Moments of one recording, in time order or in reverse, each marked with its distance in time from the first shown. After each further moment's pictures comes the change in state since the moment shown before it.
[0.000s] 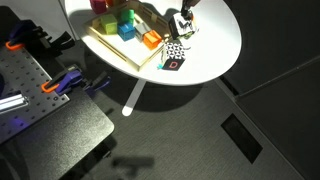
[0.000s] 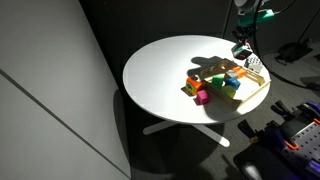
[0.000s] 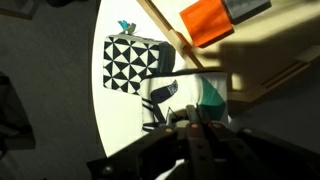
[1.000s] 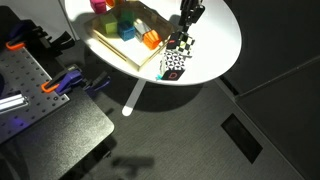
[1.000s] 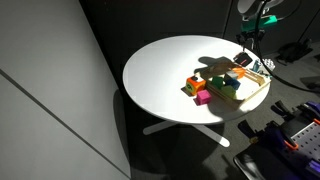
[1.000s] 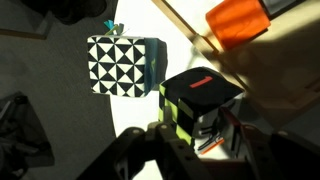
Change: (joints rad) arm -0.019 0.046 -0.031 -0.007 0.000 0.001 0.047
